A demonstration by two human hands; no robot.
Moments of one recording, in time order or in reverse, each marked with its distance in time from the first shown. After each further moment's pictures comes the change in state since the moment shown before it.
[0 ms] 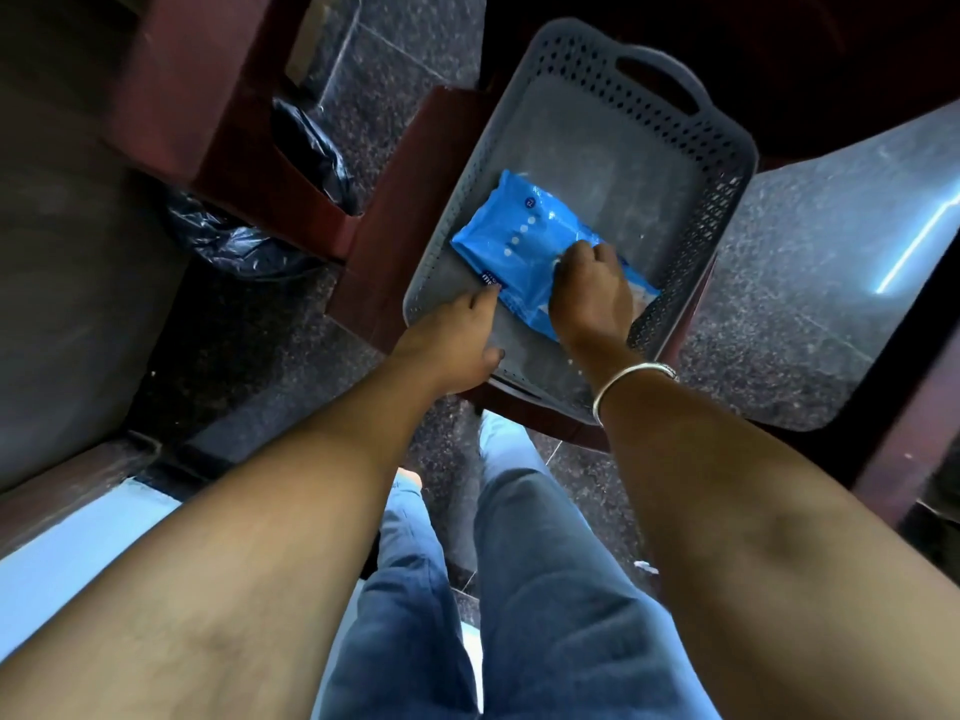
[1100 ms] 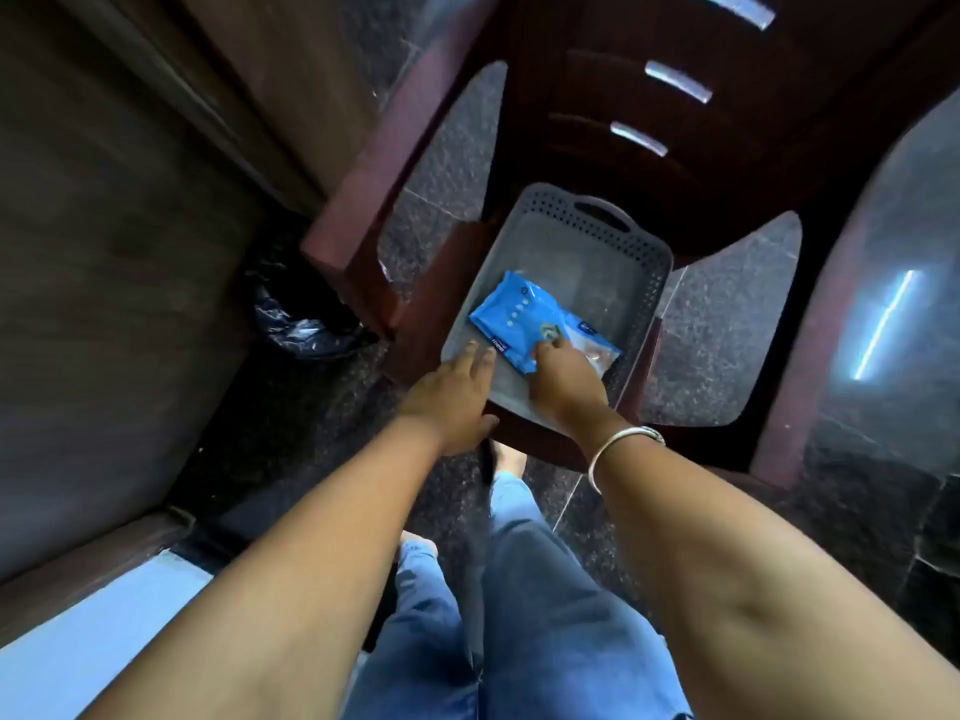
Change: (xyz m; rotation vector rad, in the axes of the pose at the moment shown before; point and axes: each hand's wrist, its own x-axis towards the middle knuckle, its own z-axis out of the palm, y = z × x) left_hand -0.114 0.031 -0.053 0.207 0.035 0.074; right_hand -0.087 -0.052 -0.088 -0.063 -0.327 -0.123
